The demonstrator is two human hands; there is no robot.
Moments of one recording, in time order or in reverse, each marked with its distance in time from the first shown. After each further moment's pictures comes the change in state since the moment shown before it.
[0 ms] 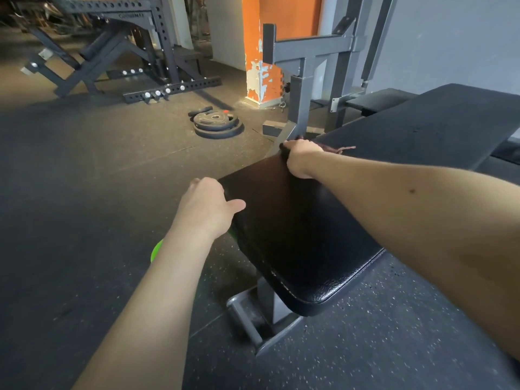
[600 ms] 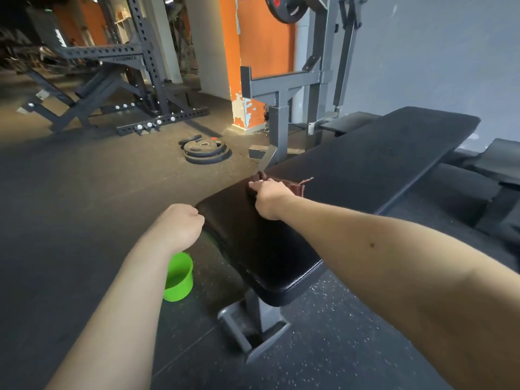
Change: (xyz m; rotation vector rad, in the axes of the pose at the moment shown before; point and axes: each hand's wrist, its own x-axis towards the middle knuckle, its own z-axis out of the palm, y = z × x) left_hand -0.009 -0.023 -0.021 -0.094 -0.074 0.021; right_hand -0.099 -0.009 -0.004 0.085 -0.113 -0.145
